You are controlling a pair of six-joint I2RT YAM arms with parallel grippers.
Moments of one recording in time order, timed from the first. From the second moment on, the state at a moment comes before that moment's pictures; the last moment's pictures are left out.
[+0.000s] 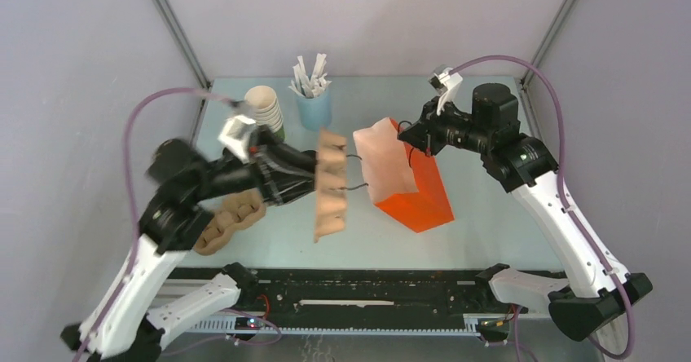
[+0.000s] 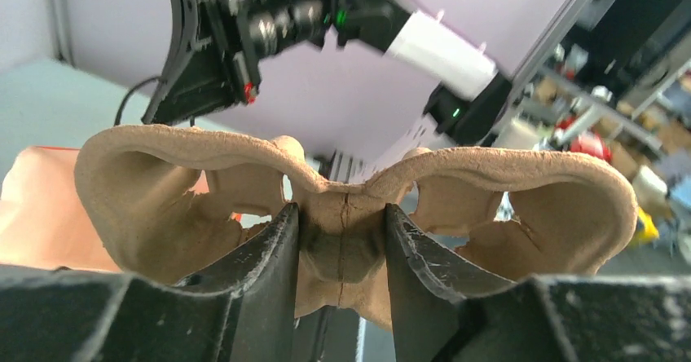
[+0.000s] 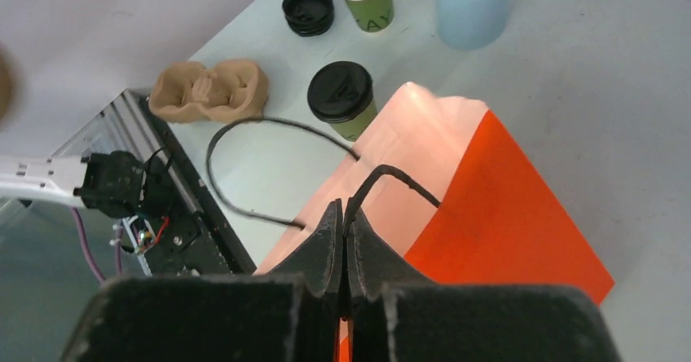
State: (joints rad) left arm -0.58 0.73 1.24 -0.25 0.74 -0.58; right arm 0.47 1.14 1.38 -0.57 -0.46 0.14
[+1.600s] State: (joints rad) left arm -0.59 1.37 1.09 0.01 1.14 -0.38; right arm 0.37 1.22 1.38 -0.53 -0.99 0.02
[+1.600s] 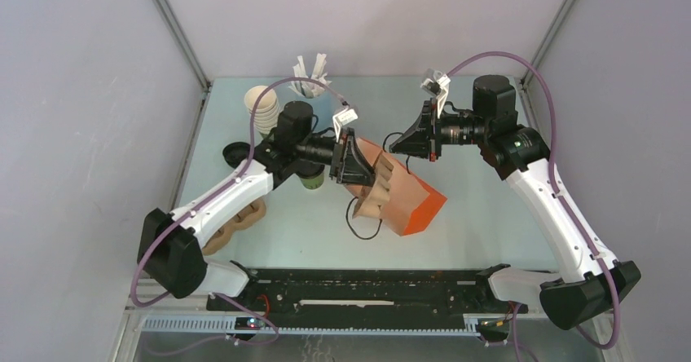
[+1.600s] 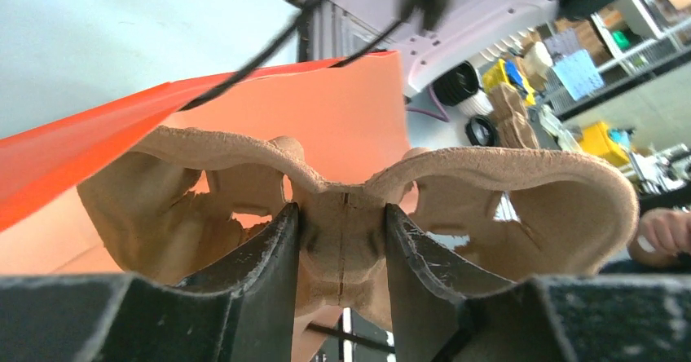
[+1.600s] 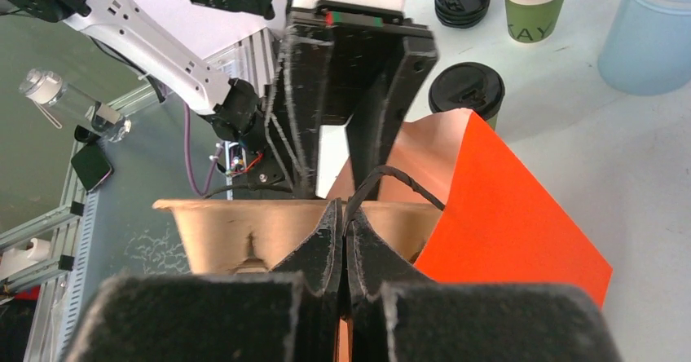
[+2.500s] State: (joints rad) left arm -0.75 1.33 1.16 -0.33 0.11 -0.20; right arm 0.44 1.22 1.38 -0.53 -0.85 0.13
